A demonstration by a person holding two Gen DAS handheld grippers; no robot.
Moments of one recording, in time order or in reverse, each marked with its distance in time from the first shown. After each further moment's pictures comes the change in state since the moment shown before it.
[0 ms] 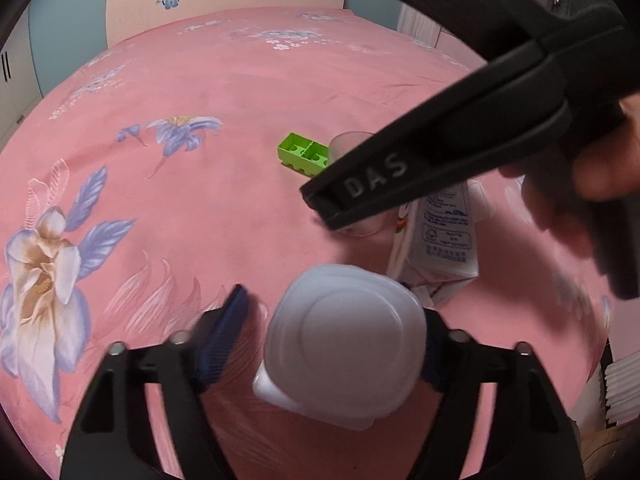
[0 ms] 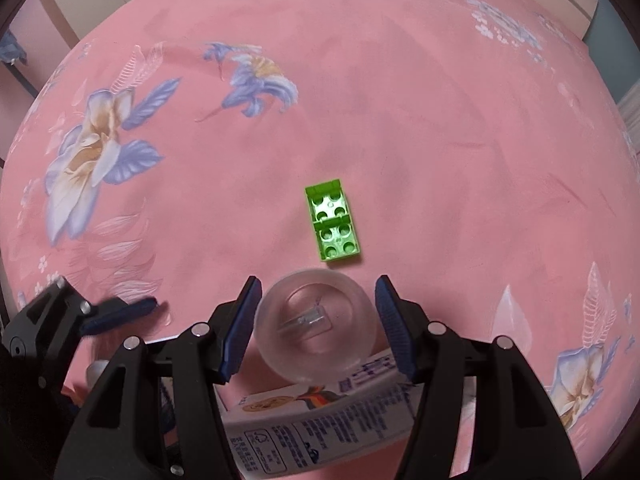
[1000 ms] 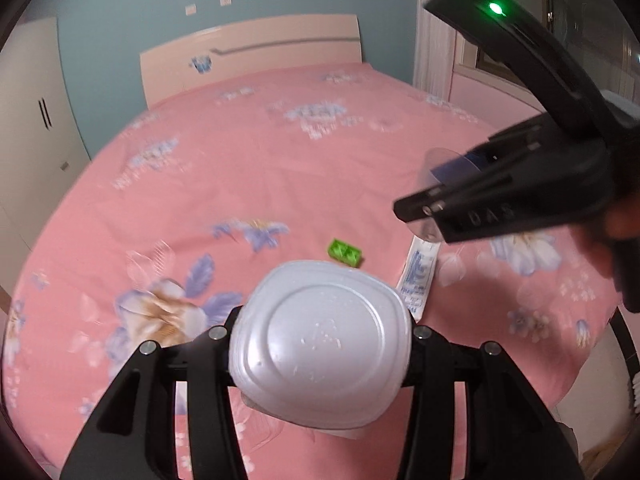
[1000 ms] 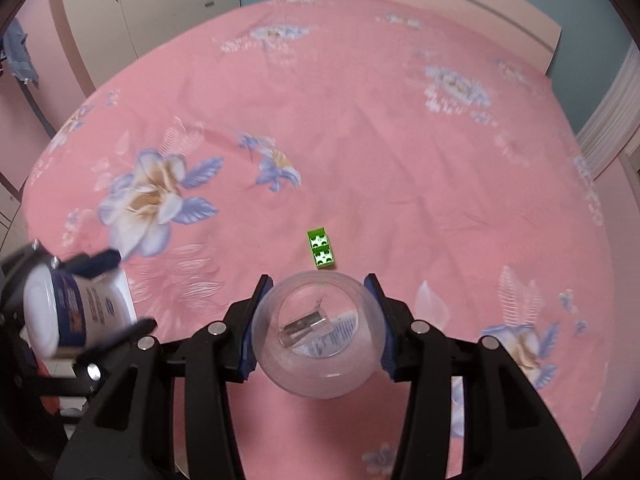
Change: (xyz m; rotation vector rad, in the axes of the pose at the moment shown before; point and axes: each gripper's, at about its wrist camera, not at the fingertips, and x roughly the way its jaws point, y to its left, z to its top) left arm -0.162 -0.014 0.030 0.056 -0.197 0.176; right arm -0.183 0.023 -0.036 -0.009 -0.236 -0.069
